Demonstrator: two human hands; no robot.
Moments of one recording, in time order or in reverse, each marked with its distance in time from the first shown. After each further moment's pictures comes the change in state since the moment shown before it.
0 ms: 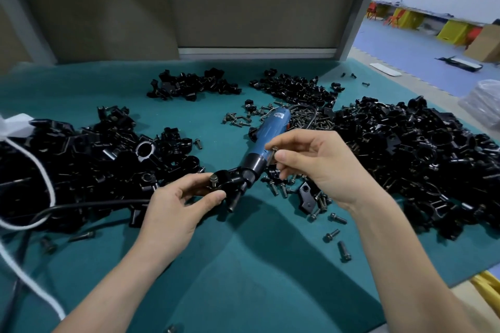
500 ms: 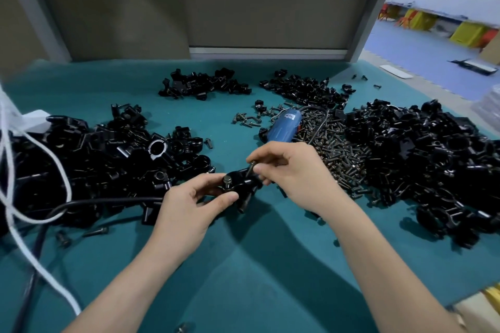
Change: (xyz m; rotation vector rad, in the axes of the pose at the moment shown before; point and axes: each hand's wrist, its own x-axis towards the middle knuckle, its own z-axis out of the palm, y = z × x) left_hand 0.000 0.002 -0.001 0.009 -0.028 0.015; right_hand 0.018 0.015 0.040 -0.447 0.009 -0.064
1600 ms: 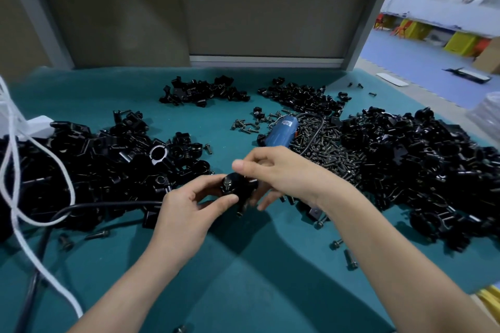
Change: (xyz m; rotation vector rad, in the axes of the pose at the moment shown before) left_hand -0.006 0.010 0.002 0.014 0.012 0.148; right_hand 0.010 -0.020 -0.004 0.205 -0.325 0.313
